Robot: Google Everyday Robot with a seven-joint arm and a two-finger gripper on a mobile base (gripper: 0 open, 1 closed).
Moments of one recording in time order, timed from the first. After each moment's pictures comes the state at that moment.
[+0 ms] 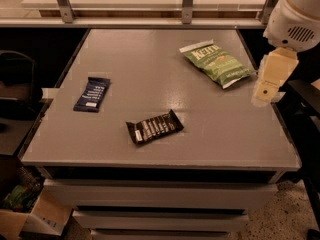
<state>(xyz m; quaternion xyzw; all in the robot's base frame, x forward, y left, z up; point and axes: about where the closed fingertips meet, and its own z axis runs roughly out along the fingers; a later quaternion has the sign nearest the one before) 0.504 -0.219 0.962 -0.56 0.82 -0.06 0.13</state>
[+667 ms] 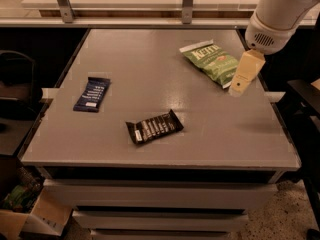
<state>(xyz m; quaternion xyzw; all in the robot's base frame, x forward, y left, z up) 0.575 -0.223 0.921 -0.47 0.87 -0.08 0.13</state>
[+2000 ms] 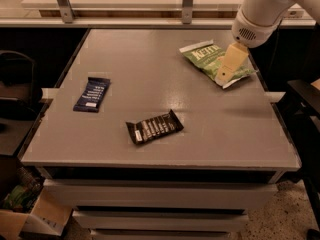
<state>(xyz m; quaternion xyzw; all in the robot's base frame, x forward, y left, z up) 0.623 -0.207 0.917 -0.46 0.87 -0.09 0.17</state>
